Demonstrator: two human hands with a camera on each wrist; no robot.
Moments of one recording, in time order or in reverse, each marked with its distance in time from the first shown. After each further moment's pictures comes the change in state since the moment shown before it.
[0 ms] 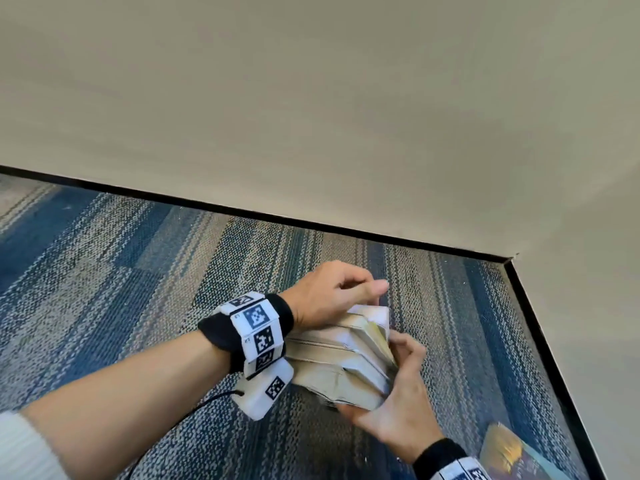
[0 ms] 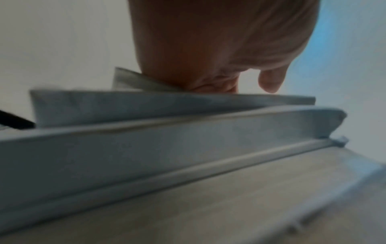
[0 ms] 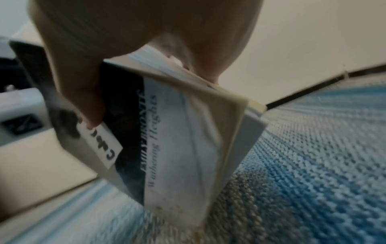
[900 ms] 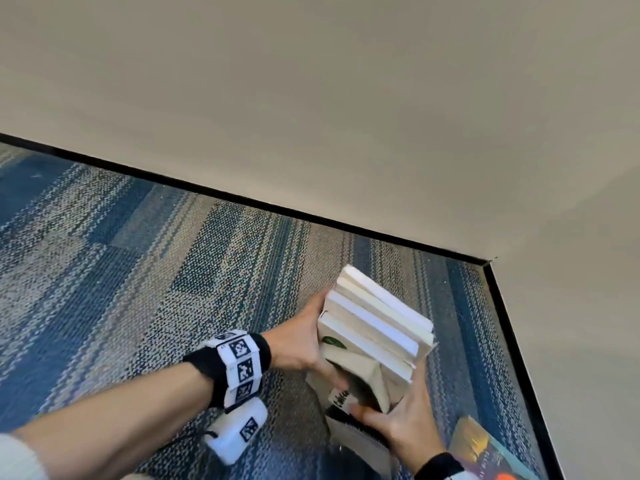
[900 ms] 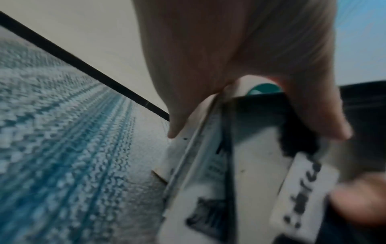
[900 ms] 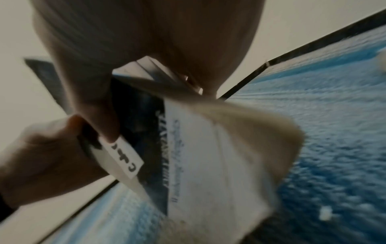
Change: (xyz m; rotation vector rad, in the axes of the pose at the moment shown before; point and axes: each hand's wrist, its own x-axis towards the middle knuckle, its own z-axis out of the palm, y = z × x) left_hand -0.035 -0.069 0.052 -0.314 -0.124 -0.236; right_hand -0.020 0.031 -0.017 0.457 0.088 0.197
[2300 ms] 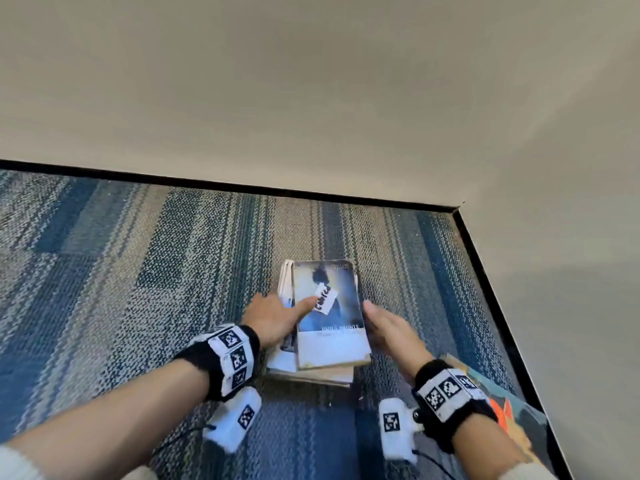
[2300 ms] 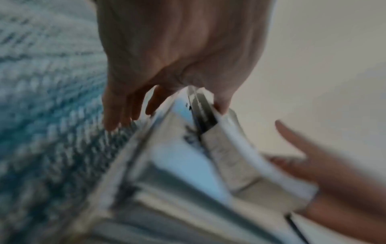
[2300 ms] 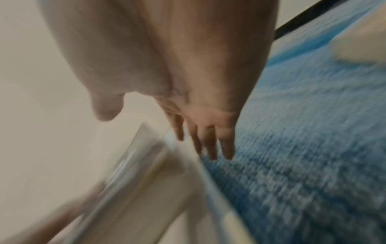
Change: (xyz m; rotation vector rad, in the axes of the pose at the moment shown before) left_hand 0.023 -0.034 0.018 0.371 0.316 -0.468; right_hand 0.042 0.020 -0.036 -0.140 0.001 0.421
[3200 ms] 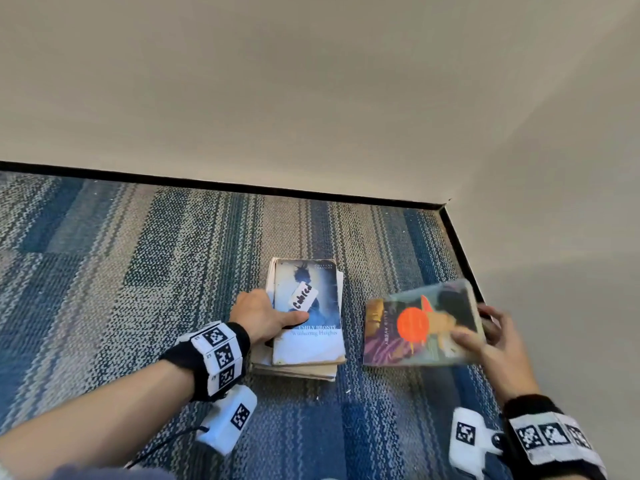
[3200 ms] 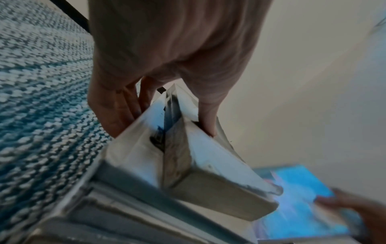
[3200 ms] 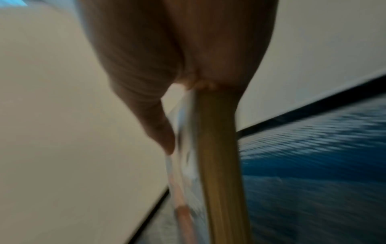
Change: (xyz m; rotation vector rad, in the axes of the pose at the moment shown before) left_hand -0.014 0.018 0.001 -0.016 0.033 -0.072; right_hand -0.061 0.025 -0.129 0.115 0.505 -0.155
